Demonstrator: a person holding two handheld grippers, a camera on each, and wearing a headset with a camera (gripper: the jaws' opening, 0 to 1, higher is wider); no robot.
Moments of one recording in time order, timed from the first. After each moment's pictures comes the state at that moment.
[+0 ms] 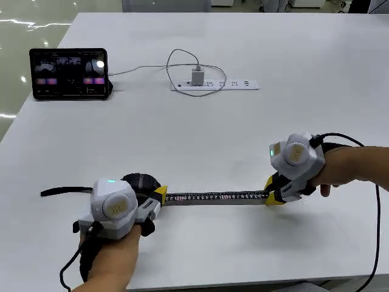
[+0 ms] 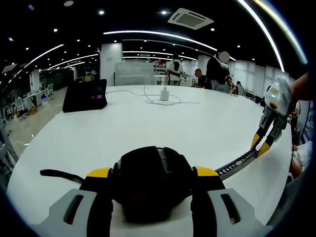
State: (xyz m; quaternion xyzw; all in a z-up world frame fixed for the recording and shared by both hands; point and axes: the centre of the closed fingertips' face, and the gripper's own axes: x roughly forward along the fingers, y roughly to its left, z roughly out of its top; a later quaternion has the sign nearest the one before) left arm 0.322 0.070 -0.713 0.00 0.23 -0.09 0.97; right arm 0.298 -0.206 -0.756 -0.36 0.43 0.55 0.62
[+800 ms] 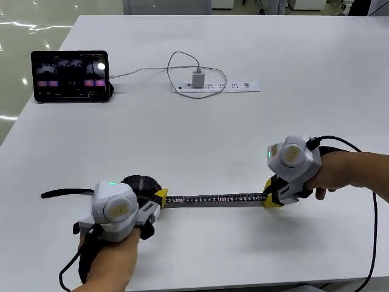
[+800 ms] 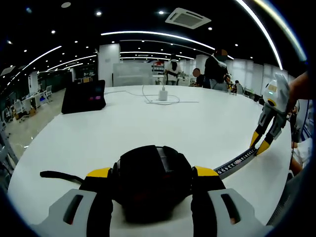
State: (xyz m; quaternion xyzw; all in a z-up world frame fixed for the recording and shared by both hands) left arm 0.323 0.068 -0.715 0.01 0.23 -0.09 0.97; right arm 0.299 -0.201 -0.756 -0.36 0.44 0.53 0.63
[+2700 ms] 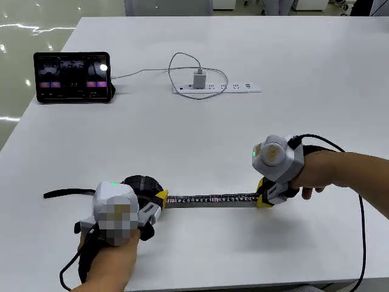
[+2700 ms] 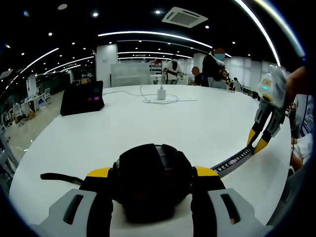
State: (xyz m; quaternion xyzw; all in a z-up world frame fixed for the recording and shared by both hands) left arm 0.322 0.068 -0.716 0.02 0.23 -0.10 0.97; right arm 0.299 -0.183 -0.757 -0.37 0.46 0.51 0.62
